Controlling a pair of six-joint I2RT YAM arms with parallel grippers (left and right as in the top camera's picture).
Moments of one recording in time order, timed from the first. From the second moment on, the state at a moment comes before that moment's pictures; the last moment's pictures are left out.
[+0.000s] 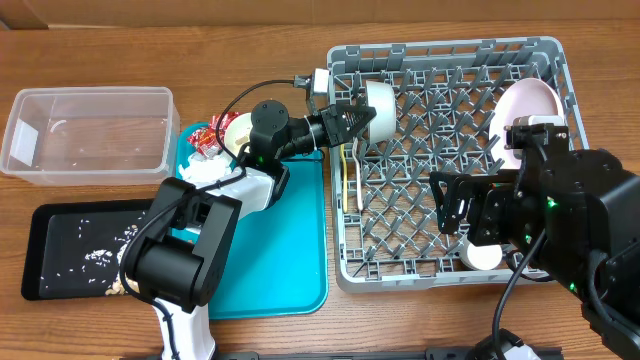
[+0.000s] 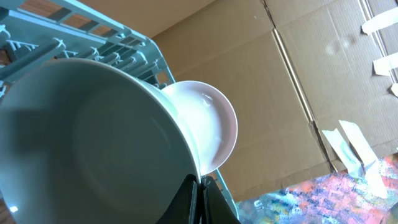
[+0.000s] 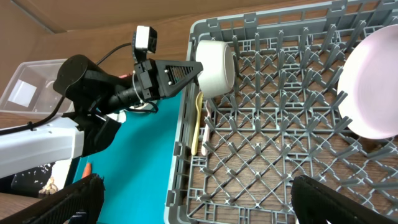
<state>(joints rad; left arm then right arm) -0.39 2.01 1.02 1.02 0.84 -1.10 0.53 1.07 1.72 -1.37 0.10 0.46</state>
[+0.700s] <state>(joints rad) -0.21 2.01 1.01 0.95 1.04 -1.10 0.53 1.07 1.72 -1.37 0.10 0.46</state>
